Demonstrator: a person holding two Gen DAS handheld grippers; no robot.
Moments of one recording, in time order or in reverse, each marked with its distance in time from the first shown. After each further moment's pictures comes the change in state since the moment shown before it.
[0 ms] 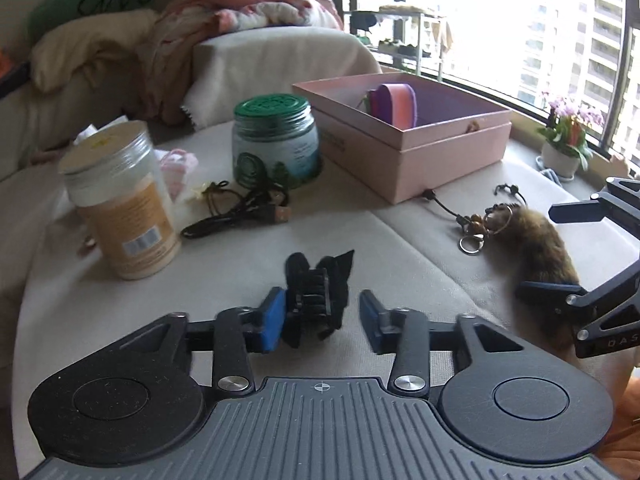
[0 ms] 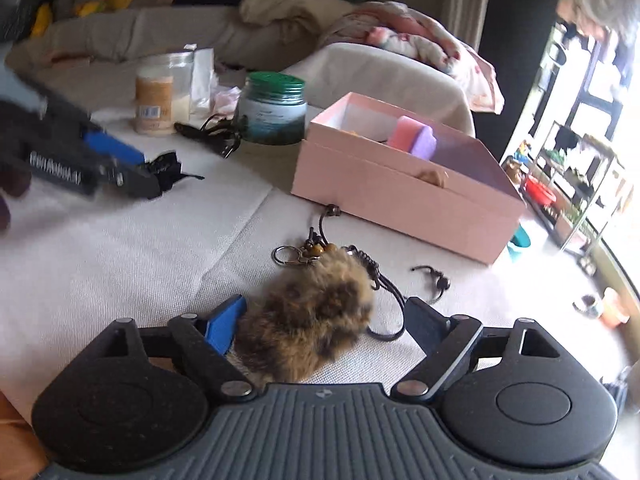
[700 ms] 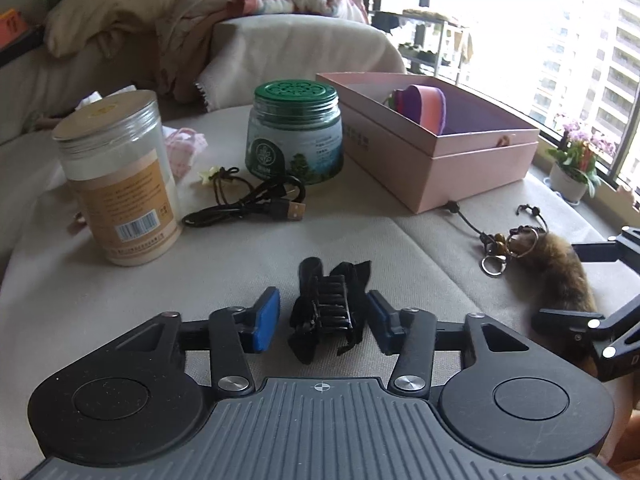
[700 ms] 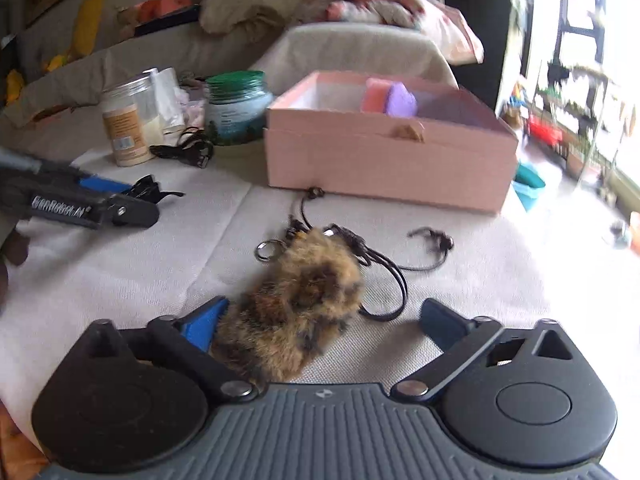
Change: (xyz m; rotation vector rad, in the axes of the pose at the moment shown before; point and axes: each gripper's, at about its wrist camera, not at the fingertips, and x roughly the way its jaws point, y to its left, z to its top) left arm 0.019 0.014 0.003 -0.111 0.012 0.003; right arm 0.016 -0.027 -0.004 0.216 0.058 0.074
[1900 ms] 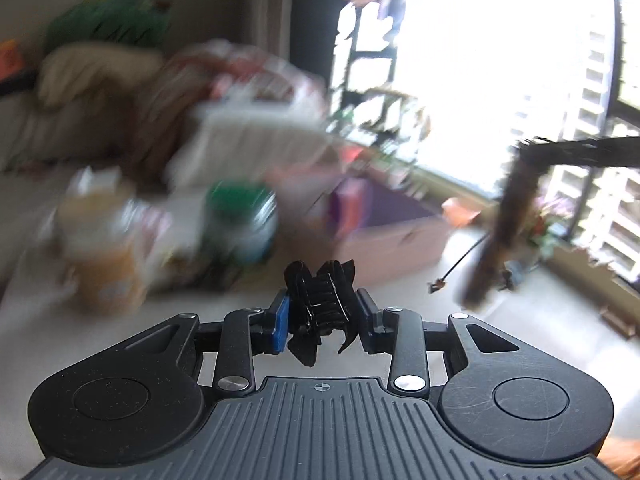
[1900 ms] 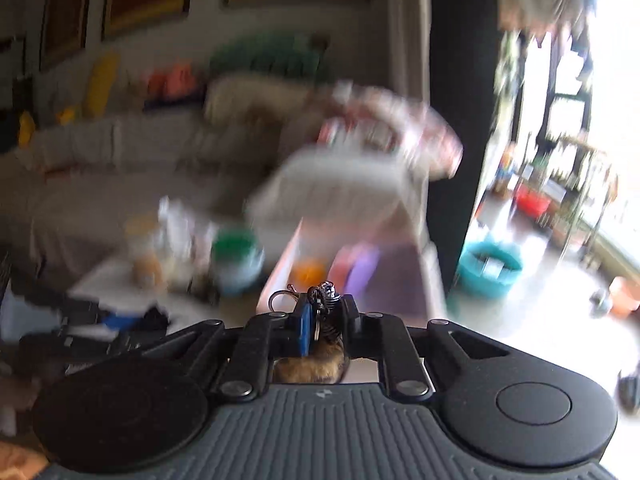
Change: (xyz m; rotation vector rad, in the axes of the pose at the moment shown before) left arm -0.082 -0.033 0.023 -0.009 -0.269 -0.157; right arm -0.144 -0.023 0.098 -0.052 -0.268 -0.038
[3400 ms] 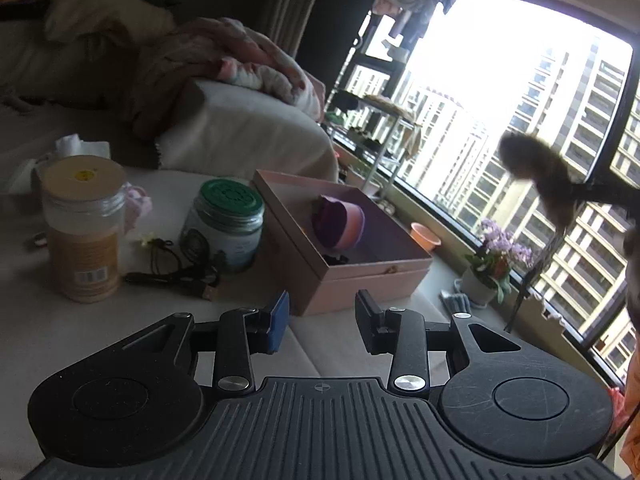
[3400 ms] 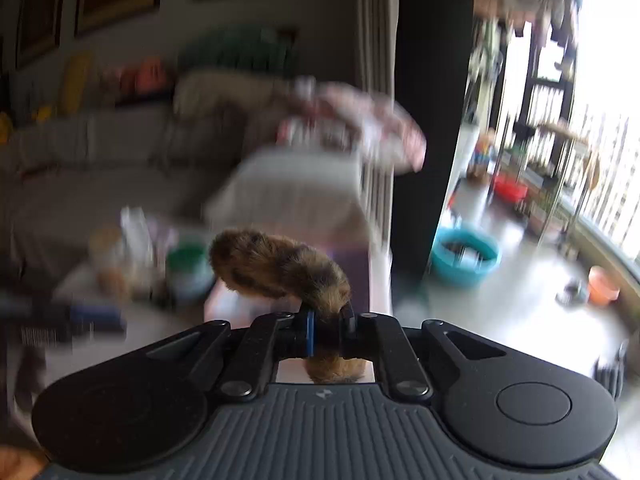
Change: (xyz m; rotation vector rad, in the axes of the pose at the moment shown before) left arm 0.021 0.047 0.011 -0.260 0.030 -0.096; right arm -0.001 -0.039 0.041 0.012 0.059 -0.053
